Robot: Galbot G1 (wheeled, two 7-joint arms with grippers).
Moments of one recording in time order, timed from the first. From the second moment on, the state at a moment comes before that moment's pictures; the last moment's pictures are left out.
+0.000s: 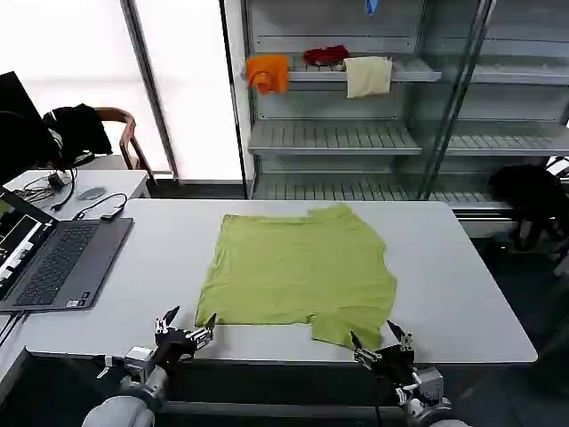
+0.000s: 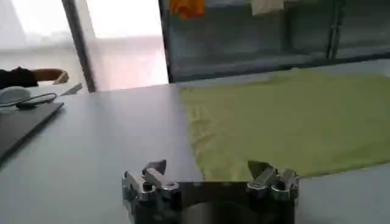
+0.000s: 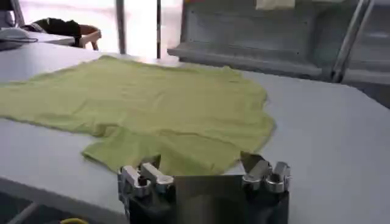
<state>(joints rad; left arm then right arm) 1.43 -1.33 -0.59 -2.03 -0.11 0.46 0.14 -1.54 1.30 0.47 2.15 0.10 -0.45 -0.08</state>
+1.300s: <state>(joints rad) 1.35 -1.35 -0.57 -2.04 -0.19 0.45 0.14 -1.37 1.39 0.46 2.13 0.12 -0.48 -0.06</state>
